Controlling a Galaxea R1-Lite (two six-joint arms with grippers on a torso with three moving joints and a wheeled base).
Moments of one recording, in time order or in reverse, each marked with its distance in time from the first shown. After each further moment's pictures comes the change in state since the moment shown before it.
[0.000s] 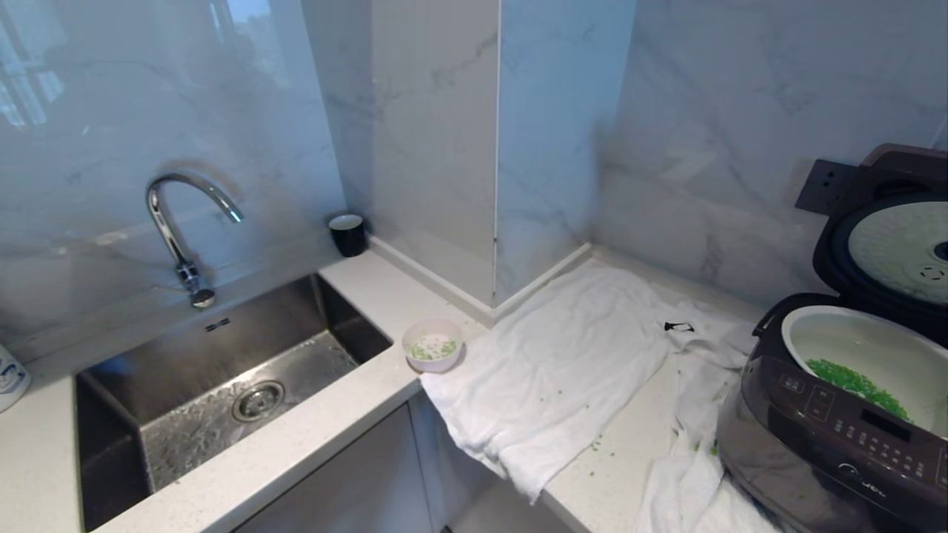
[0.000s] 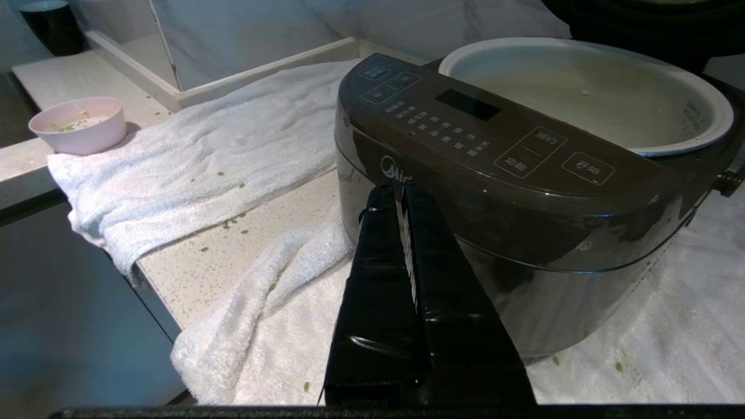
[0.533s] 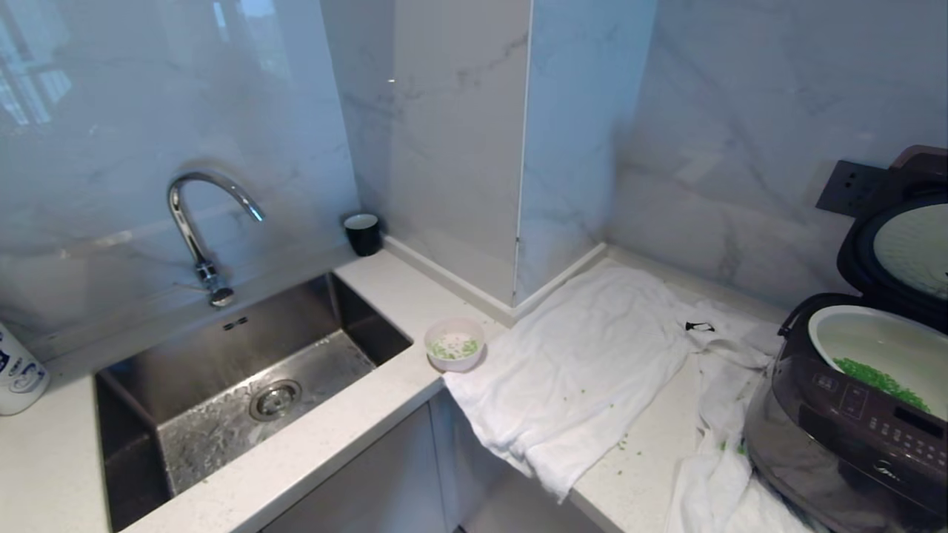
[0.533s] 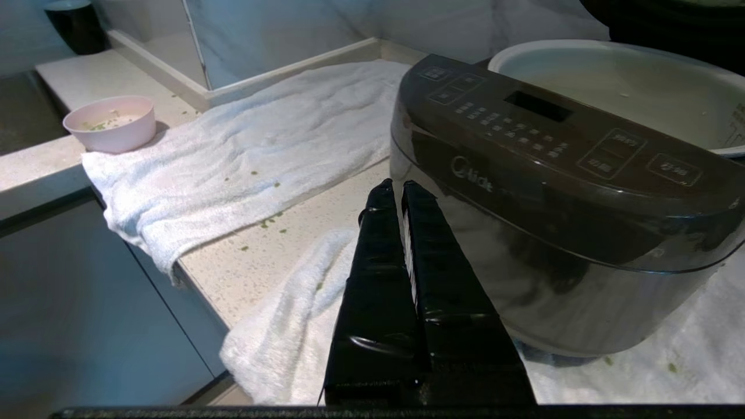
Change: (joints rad) left arm -0.001 0.000 0.000 0.000 0.000 -0.001; right arm 0.000 0.000 0.000 0.000 0.000 0.000
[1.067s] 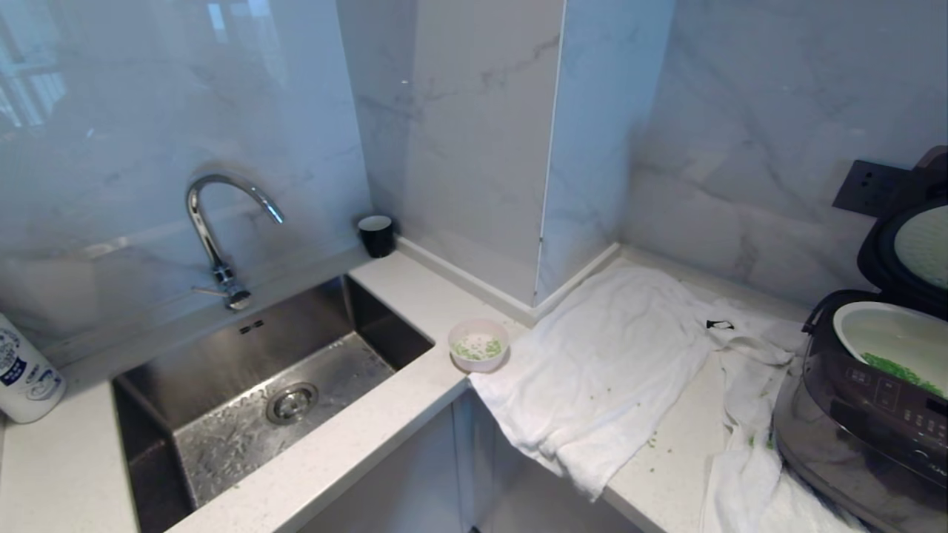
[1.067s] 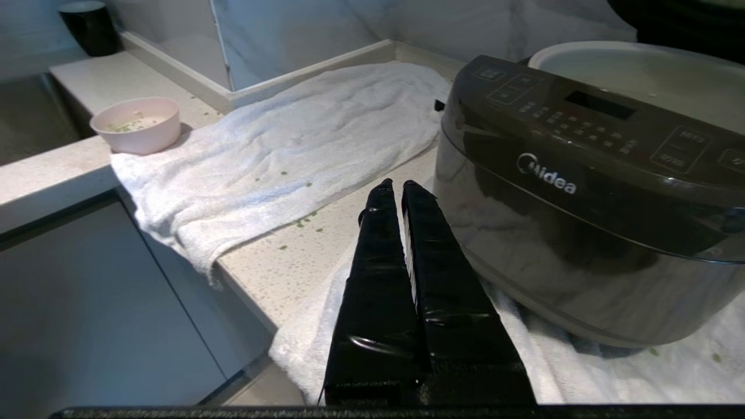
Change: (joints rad) left arm 0.000 0.000 0.000 0.000 0.000 0.000; right arm 0.001 0.000 0.000 0.000 0.002 -0.009
